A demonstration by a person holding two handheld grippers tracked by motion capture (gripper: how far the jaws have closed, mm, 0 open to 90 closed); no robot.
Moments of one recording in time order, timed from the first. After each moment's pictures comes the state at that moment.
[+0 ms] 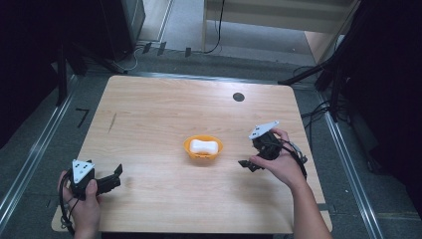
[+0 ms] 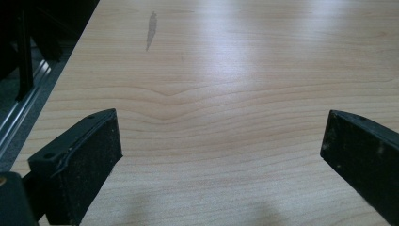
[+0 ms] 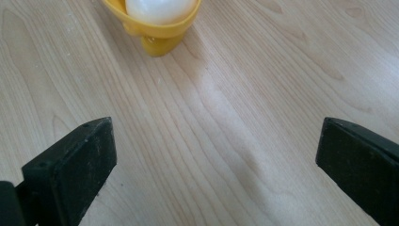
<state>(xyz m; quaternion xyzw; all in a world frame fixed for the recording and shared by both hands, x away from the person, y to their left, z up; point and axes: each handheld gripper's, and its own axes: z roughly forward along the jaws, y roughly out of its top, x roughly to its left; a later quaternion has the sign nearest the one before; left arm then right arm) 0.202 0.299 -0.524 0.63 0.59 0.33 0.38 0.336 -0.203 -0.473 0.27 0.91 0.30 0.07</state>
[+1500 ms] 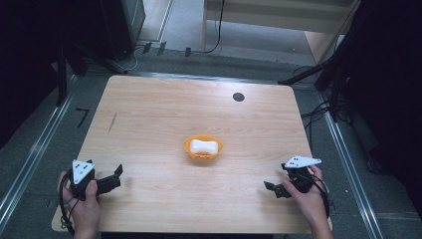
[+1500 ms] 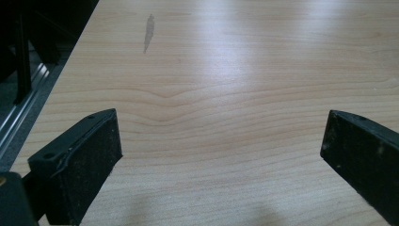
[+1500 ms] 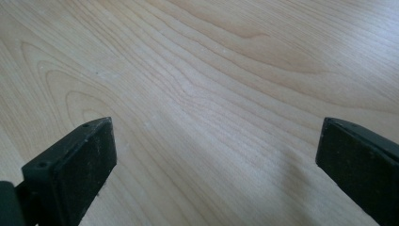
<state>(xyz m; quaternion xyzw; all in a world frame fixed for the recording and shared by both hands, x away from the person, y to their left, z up) 0.201 0.299 -0.524 0.63 0.59 0.33 0.38 0.262 -0.297 -0.530 0.39 0.84 0.37 0.10</state>
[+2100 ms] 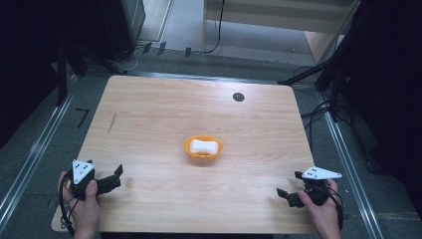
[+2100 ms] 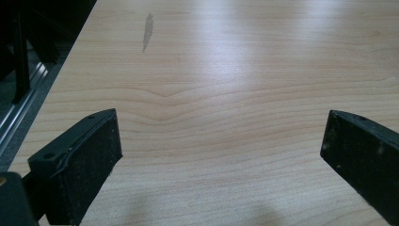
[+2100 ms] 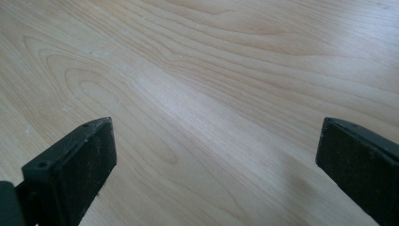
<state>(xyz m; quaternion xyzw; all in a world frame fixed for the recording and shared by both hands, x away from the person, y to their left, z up) 0.201 0.299 -0.524 0.63 0.59 0.33 0.38 0.230 -0.335 -0.535 0.43 0.80 0.40 0.11</state>
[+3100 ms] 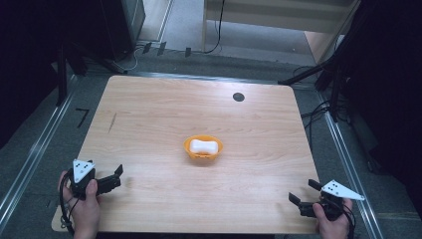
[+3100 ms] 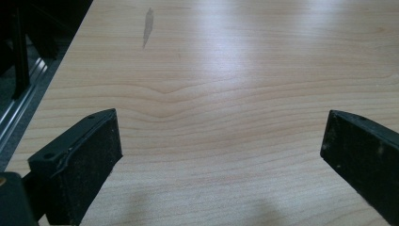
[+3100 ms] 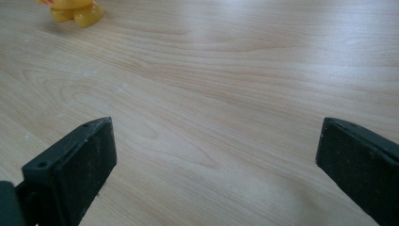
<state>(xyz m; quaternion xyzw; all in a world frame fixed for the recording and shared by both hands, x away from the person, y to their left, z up) 0.202 0.299 -0.524 0.63 0.59 0.32 0.38 0.194 -0.367 -0.550 0.47 0.73 0.47 0.16</state>
